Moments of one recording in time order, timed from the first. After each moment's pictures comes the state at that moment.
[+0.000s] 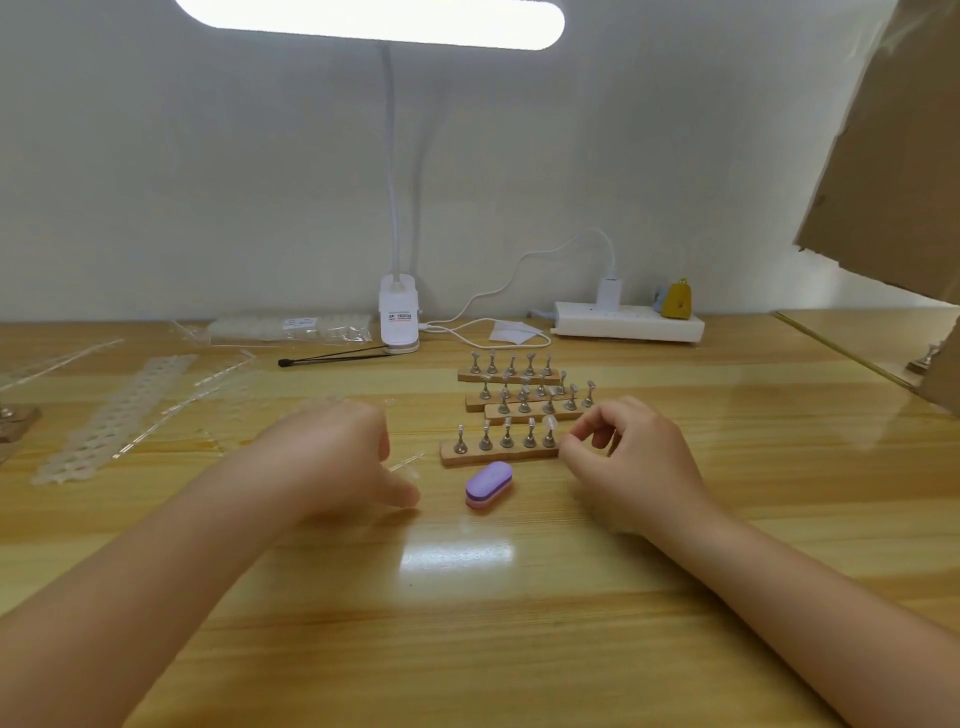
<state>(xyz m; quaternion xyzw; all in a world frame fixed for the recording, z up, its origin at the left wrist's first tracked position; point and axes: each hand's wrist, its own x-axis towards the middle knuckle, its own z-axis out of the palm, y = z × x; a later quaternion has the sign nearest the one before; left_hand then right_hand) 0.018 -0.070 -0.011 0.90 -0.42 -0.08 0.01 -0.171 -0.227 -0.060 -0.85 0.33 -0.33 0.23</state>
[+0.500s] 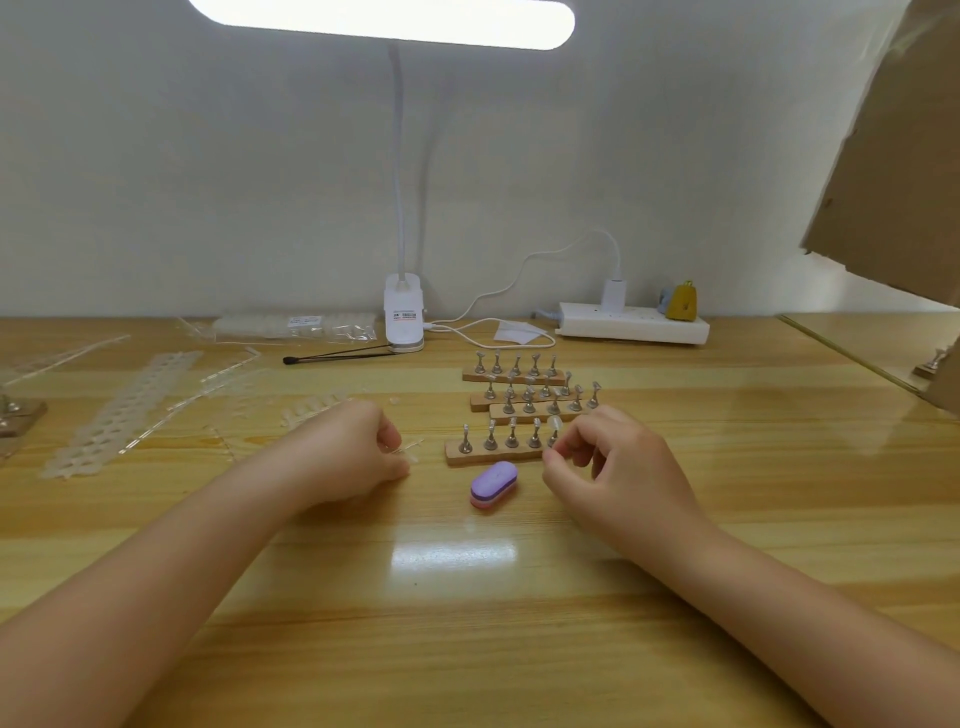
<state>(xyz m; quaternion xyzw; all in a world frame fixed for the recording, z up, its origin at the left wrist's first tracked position) 0.041 -0.077 -0.032 0.88 -0.42 -0.12 0.16 -0.169 -0.203 -0.059 -0.88 0.27 -0.34 0.20</state>
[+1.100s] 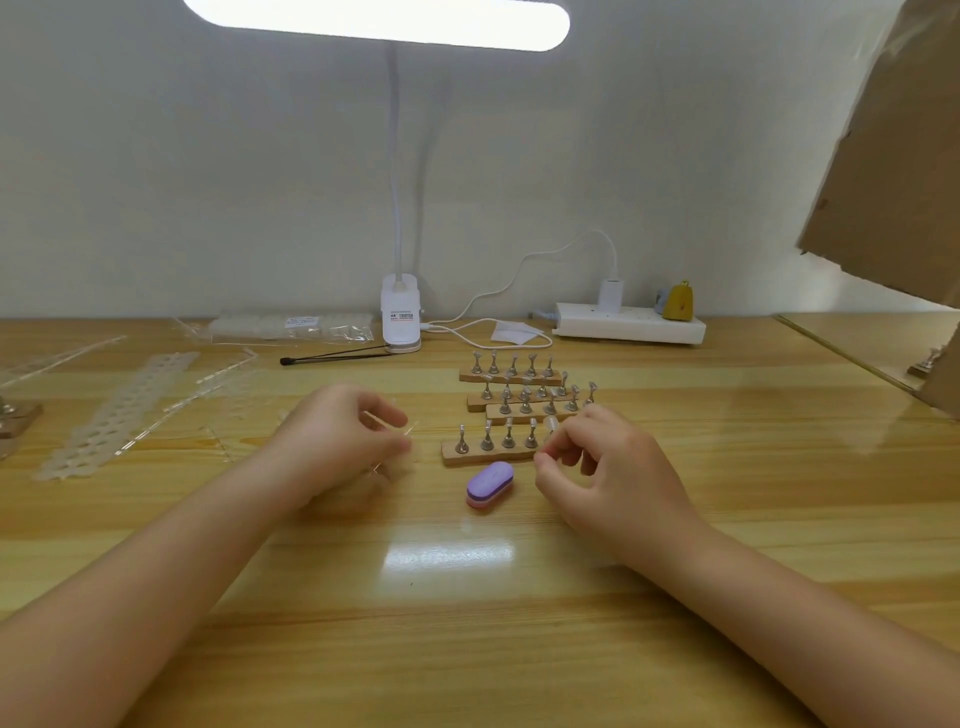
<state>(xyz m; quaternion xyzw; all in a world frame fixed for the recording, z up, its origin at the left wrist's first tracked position) 0.037 -0.077 -0.031 0.85 -0.37 -0.13 0.36 -0.171 -0.199 -0.054 -0.90 0.23 -0.33 0.19</state>
